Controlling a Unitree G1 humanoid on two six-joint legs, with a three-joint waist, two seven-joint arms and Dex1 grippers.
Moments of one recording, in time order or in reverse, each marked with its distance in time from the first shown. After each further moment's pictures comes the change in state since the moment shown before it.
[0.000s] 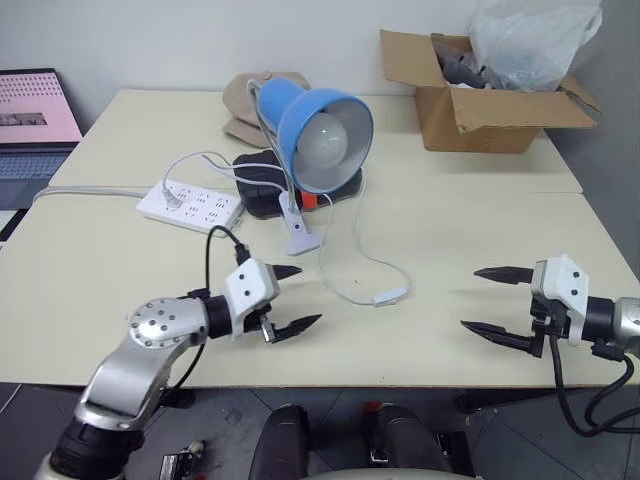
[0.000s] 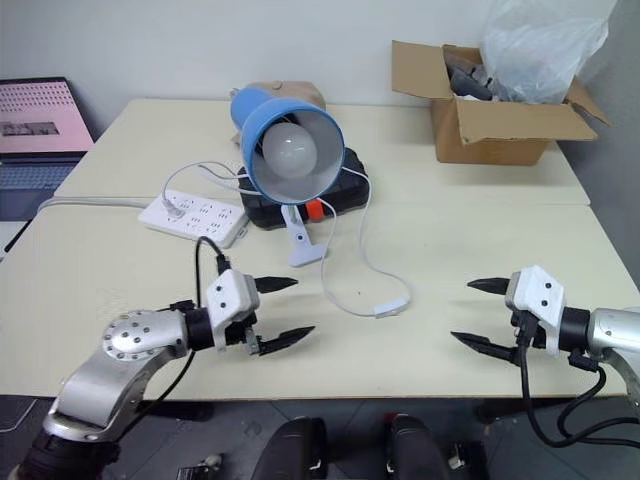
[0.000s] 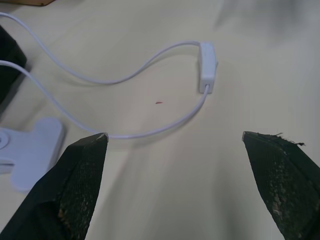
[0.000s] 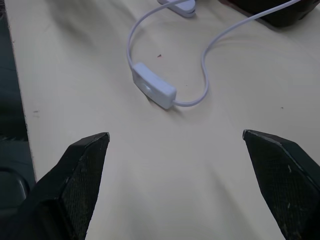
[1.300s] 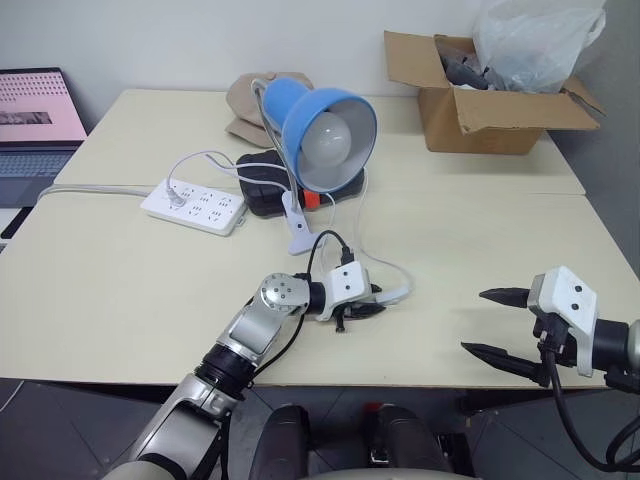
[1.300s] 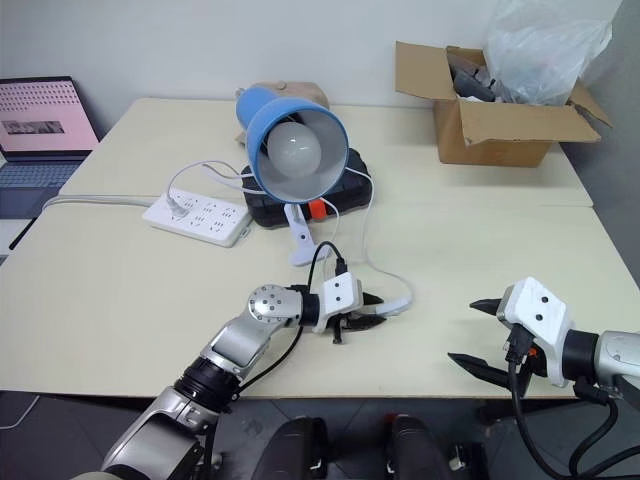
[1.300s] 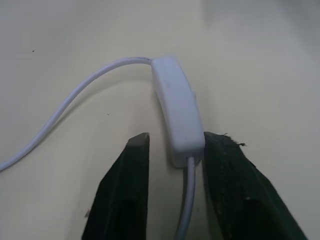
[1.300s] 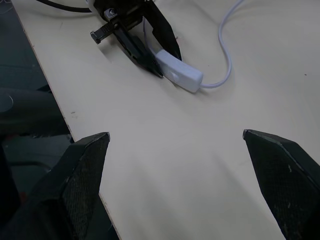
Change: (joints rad) left arm -0.341 -0.343 -0.299 0.596 0.292 -0.257 -0.079; right arm 0.120 -0.037 -0.175 -0.318 0.135 0.402 -0.151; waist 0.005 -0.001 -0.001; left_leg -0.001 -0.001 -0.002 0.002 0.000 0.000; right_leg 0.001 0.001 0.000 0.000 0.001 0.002
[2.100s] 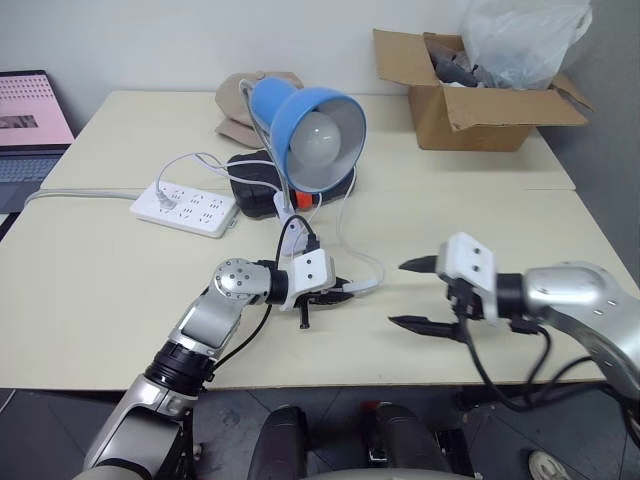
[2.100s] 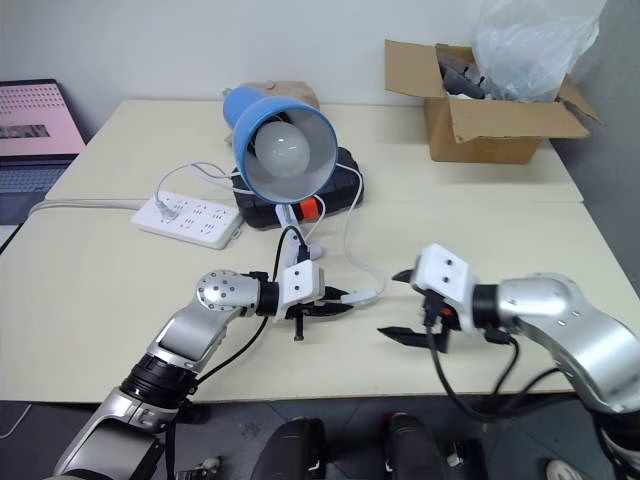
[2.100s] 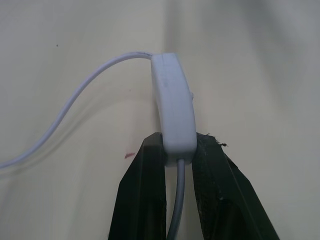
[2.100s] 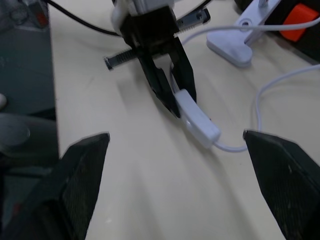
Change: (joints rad) left arm 0.030 0.210 0.119 -0.209 -0.088 0.090 -0.129; right arm -0.664 0.155 0.660 0.205 -0.133 0.013 -0.052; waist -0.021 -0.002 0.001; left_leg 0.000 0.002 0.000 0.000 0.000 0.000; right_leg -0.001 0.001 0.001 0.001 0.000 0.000
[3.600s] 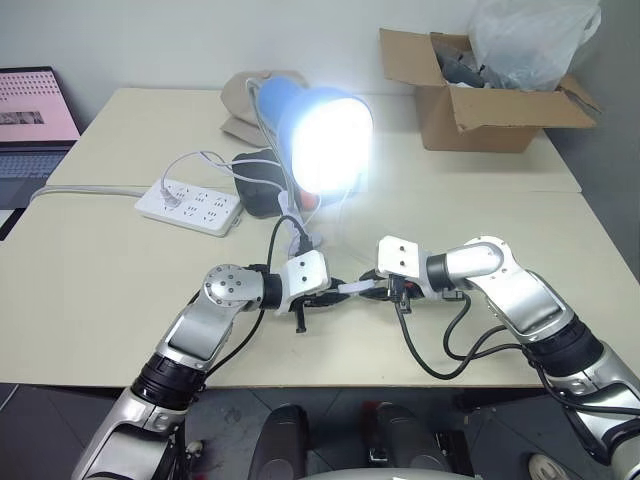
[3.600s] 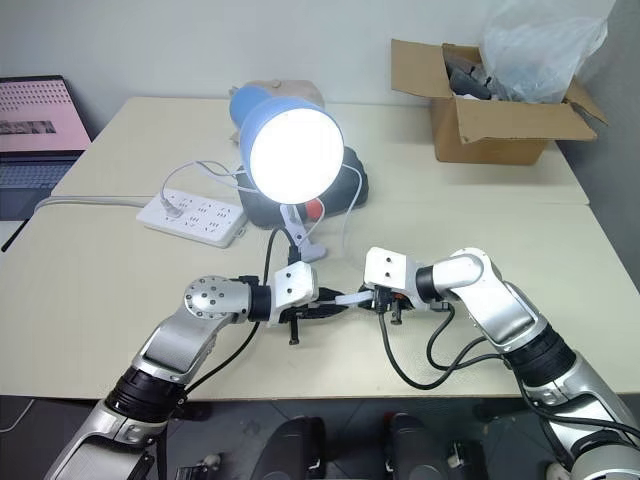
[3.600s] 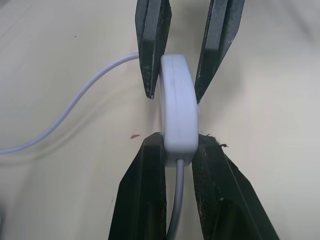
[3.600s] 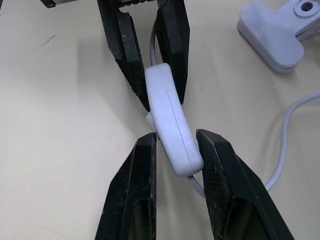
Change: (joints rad) left arm 0.057 0.020 0.012 -0.091 -0.002 0.067 0.043; right arm -0.198 0.212 0.239 0.413 -0.390 -0.276 0.211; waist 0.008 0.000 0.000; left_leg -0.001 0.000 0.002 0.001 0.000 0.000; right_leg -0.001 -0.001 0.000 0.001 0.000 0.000
